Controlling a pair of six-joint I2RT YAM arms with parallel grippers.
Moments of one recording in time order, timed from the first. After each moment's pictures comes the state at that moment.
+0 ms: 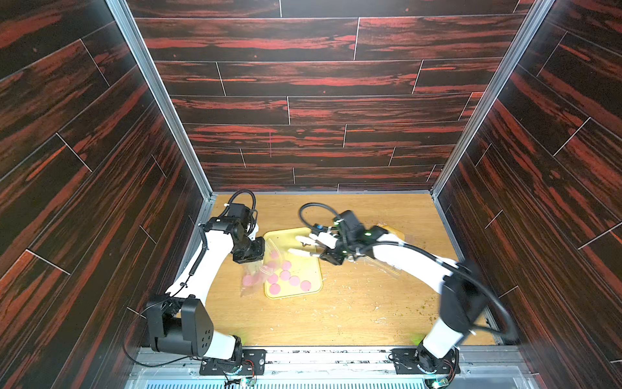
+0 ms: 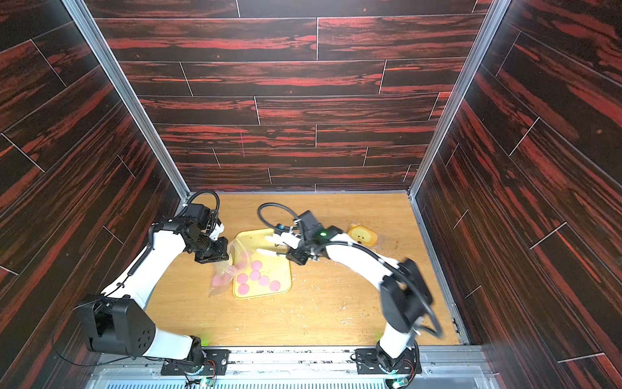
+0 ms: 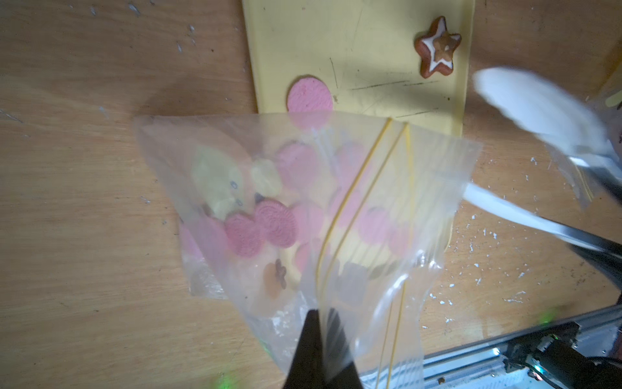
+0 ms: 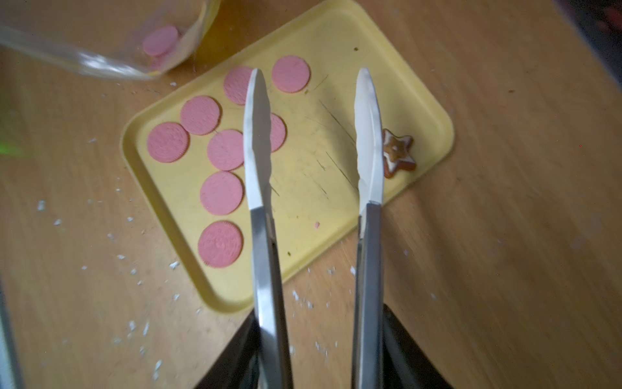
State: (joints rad) left arm -0.08 1.46 1.28 -1.13 0.27 -0.22; right arm 0.75 1.79 1.38 -0.56 -0.23 -0.38
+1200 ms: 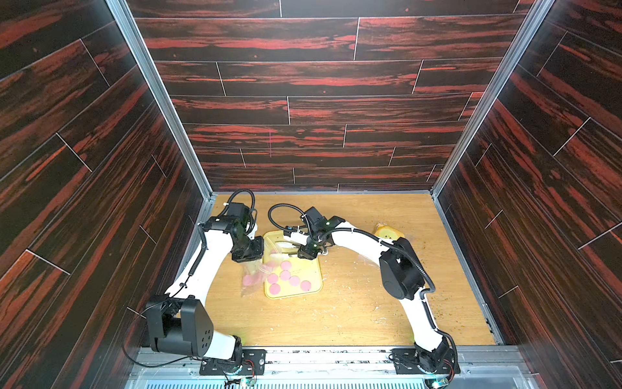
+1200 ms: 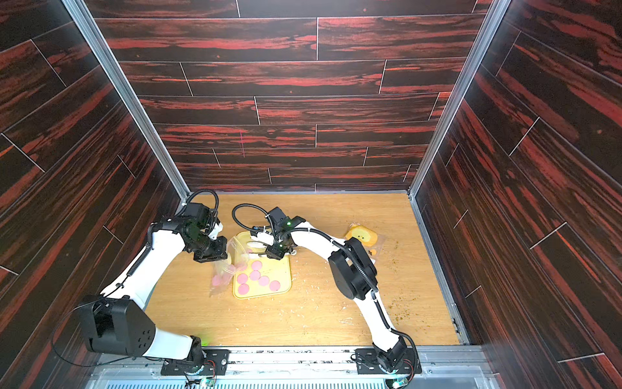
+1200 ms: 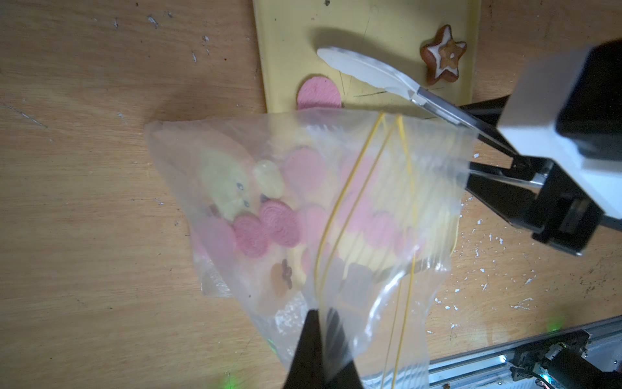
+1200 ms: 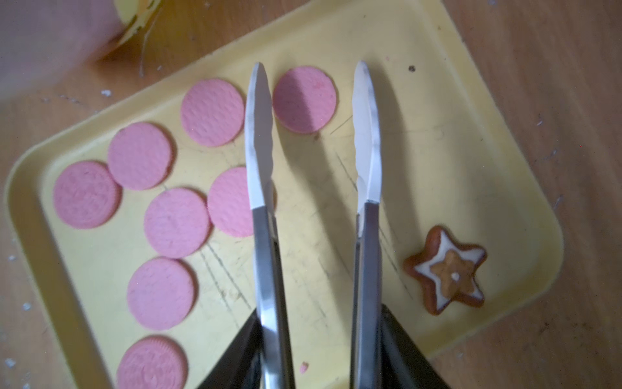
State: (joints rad) left arm -0.08 1.46 1.29 -1.14 0.25 -0.22; right arm 0.80 2.26 1.88 -0.71 -0.23 -0.46
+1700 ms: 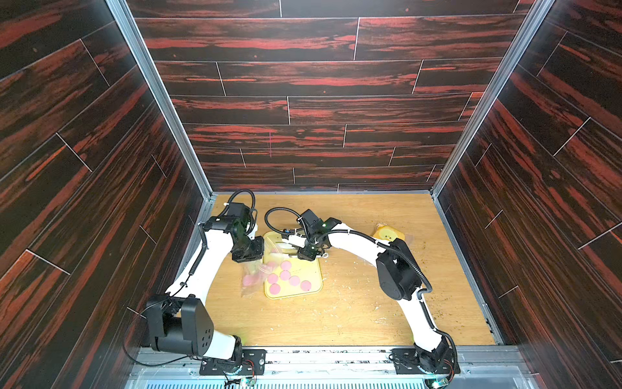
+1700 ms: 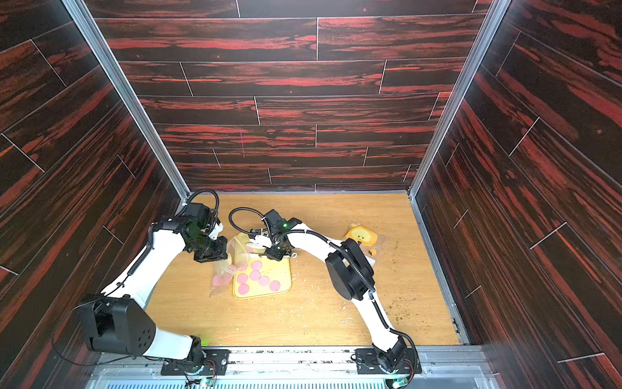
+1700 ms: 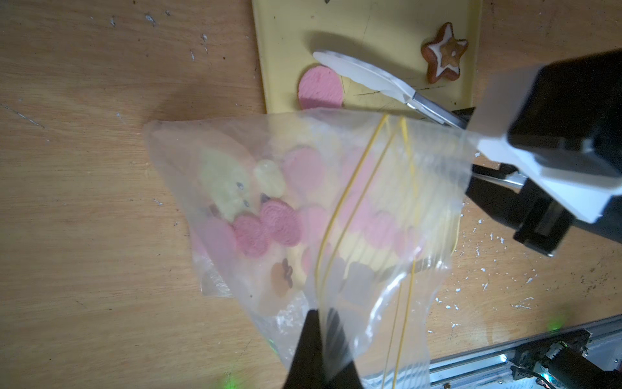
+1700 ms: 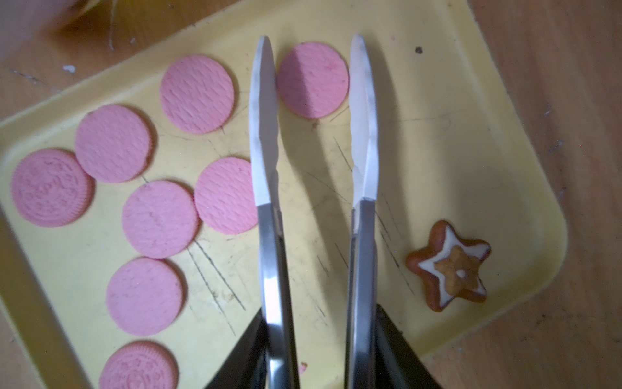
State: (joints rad) left arm -0.08 1.47 1.29 -1.14 0.25 -0.21; right arm 0.83 2.27 1.91 -0.76 -0.16 -0.46
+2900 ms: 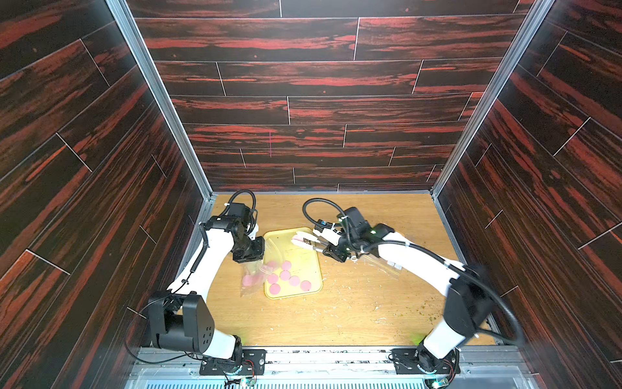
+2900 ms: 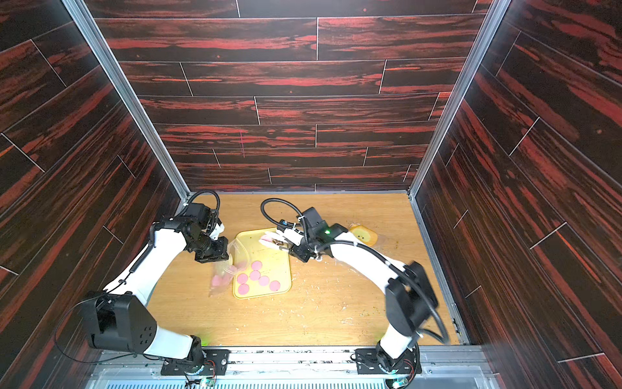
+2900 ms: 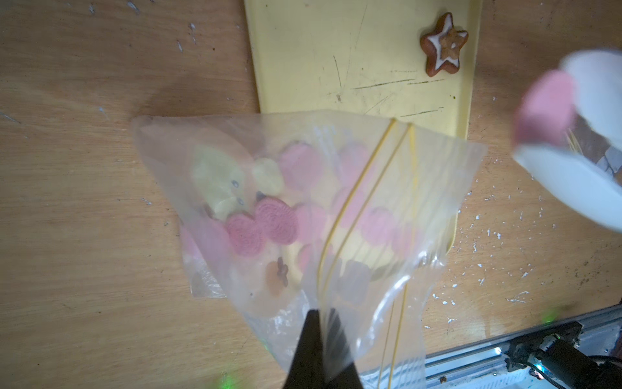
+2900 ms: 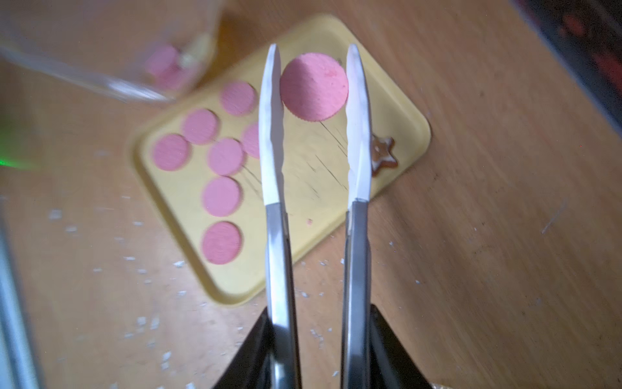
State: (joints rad) left arm -0.08 1.49 1.29 -1.14 0.28 -0.21; right arm 0.73 1.63 1.33 -0.57 -0.26 -0.34
